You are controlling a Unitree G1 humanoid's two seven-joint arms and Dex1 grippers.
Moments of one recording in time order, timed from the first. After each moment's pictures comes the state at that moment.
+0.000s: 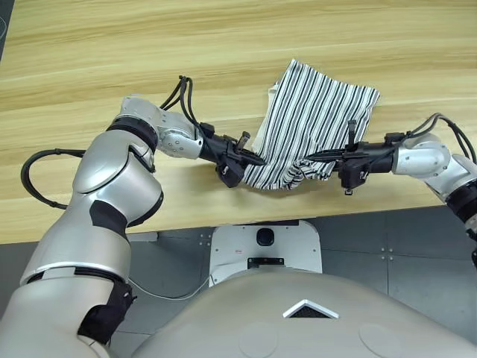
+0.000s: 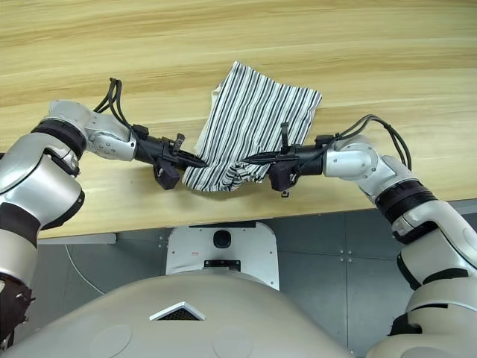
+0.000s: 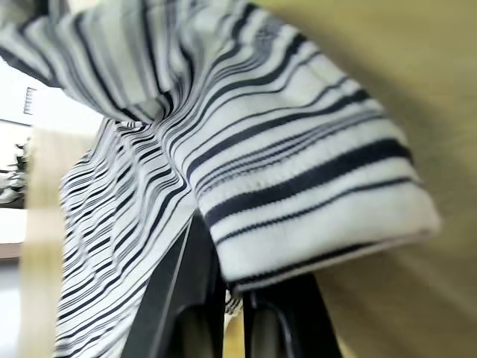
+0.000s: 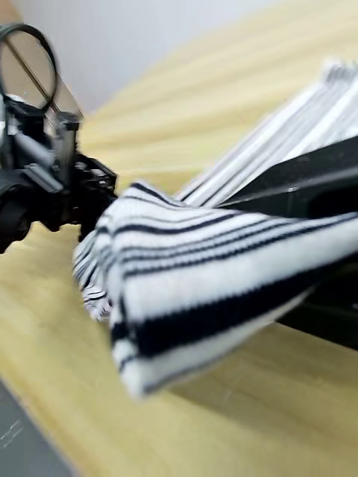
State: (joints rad) left arm -0.93 0.40 -1.01 1.44 0.86 -1.54 -0.04; right arm -0.50 -0.85 0.87 0.46 0.27 -0.87 0.88
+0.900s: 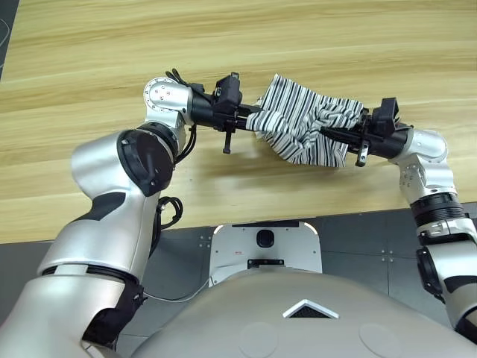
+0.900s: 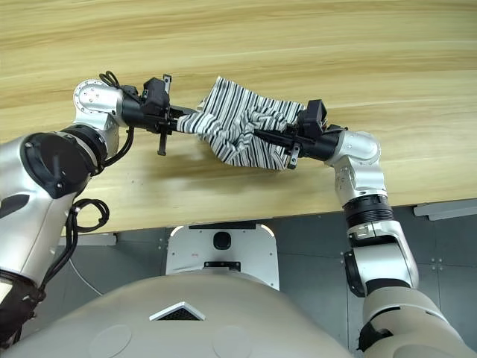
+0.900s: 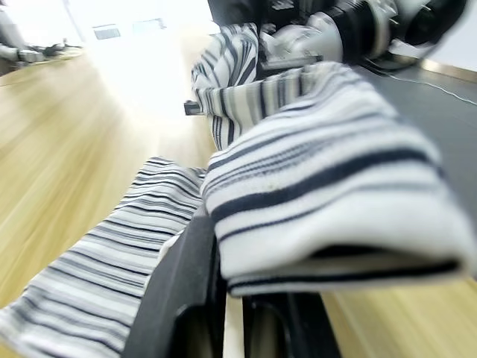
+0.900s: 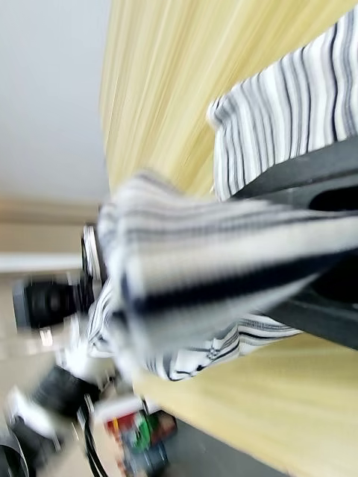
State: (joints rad) left arm -0.97 0.23 0.50 1.66 0.36 -0.75 -1.61; right arm -0.33 -0.46 0.19 0.58 0.59 -0.26 1.24
